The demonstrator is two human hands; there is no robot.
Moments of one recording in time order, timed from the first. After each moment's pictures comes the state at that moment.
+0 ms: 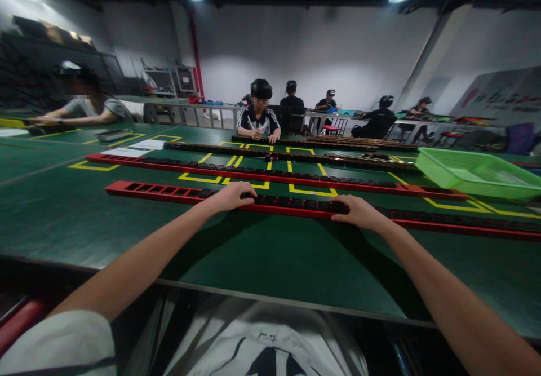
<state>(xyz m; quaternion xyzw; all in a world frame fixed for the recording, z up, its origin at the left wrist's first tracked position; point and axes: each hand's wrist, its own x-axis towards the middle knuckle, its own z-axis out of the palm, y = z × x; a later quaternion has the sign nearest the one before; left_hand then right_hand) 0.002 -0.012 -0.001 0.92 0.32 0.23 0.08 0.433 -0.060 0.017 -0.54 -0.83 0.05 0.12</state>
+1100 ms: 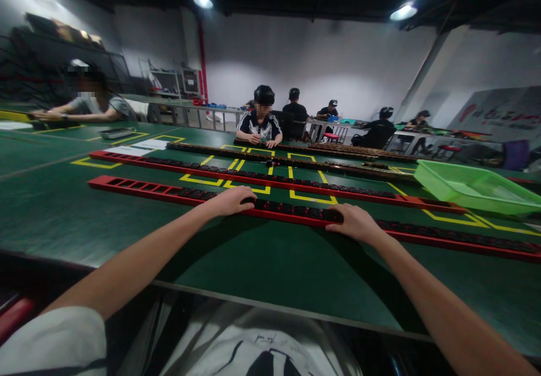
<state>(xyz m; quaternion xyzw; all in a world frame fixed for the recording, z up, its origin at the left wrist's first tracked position) 0.000 -0.020 0.005 0.92 0.35 0.17 0.04 0.416 -0.070 0.020 -0.56 -0.82 -0.05 0.05</state>
